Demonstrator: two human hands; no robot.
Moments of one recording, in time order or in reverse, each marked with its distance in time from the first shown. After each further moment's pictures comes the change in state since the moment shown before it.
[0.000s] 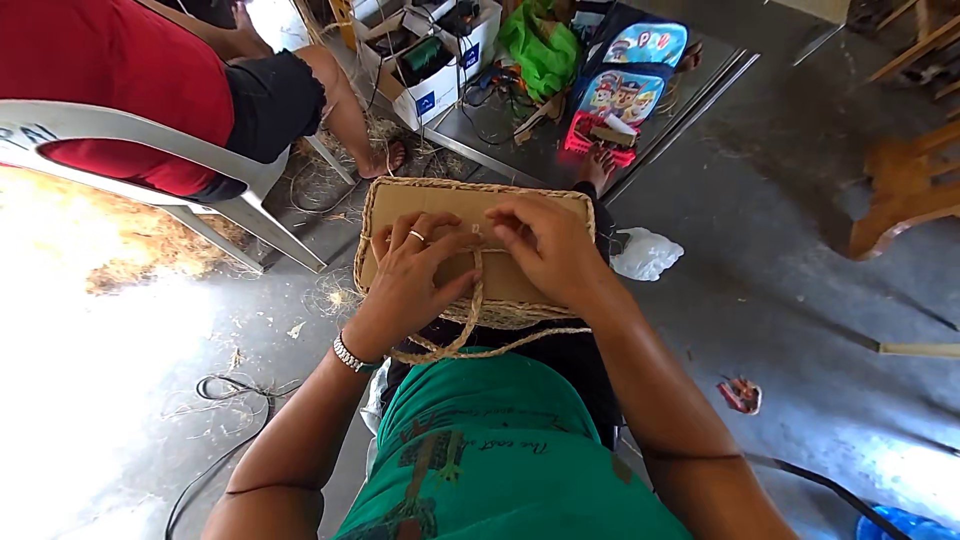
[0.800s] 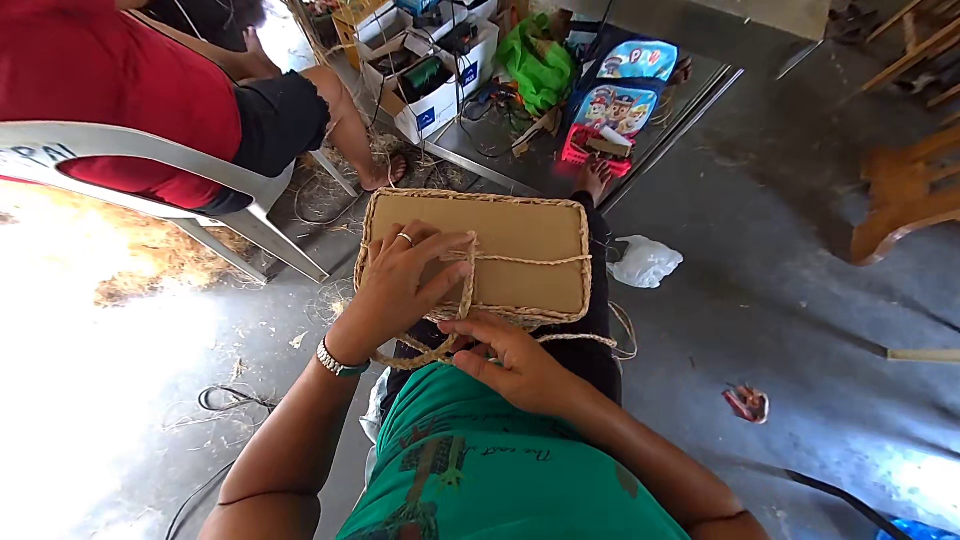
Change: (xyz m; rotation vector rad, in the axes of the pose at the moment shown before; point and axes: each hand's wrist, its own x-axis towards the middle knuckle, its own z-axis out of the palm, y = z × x) left_hand 0.002 -0.001 -0.018 -0.113 -0.052 -0.053; right_hand -0.083 -0.037 0.054 0.733 -0.311 0.196
